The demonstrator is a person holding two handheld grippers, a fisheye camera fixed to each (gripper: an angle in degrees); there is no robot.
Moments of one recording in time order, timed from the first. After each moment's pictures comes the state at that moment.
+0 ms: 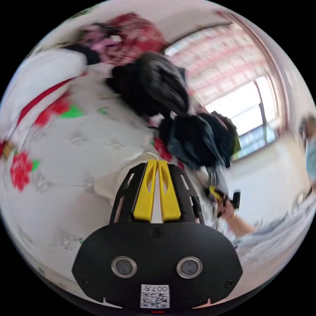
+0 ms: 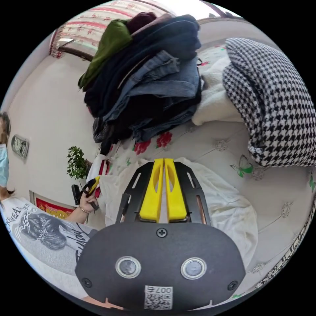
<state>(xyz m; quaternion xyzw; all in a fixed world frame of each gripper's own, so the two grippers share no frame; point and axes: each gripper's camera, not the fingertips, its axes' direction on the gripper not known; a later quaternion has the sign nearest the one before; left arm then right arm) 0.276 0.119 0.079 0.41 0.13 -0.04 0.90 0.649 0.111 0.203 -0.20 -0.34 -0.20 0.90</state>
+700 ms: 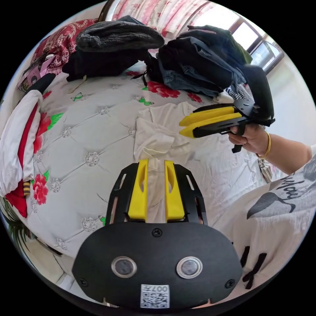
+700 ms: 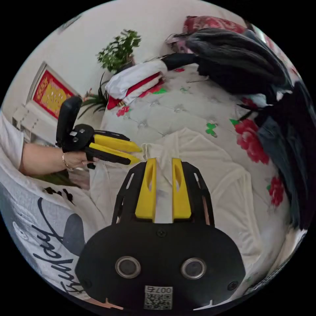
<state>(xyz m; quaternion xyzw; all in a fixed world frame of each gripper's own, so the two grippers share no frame) 0.365 0.119 0.180 0.23 -0.10 0.11 0.96 0.419 0.342 0.227 -0.27 -0.32 -0.64 0.64</state>
